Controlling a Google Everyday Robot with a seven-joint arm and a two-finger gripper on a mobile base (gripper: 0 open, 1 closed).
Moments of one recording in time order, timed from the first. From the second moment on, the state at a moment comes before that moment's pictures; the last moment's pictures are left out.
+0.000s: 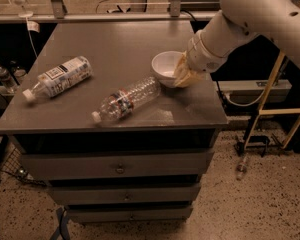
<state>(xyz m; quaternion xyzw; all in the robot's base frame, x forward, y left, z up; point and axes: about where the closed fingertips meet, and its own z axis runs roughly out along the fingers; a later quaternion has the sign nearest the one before) 0.620 -0.085 0.862 -0.75 0.60 0.03 0.26</state>
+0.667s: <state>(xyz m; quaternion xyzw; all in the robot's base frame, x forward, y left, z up) 0.620 -0.082 0.859 -0.76 0.60 0.03 0.26</state>
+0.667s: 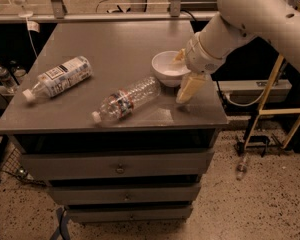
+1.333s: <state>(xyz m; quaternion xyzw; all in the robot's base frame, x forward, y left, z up) 0.615 -0.098 0.875 -0.73 0.62 0.00 0.28</state>
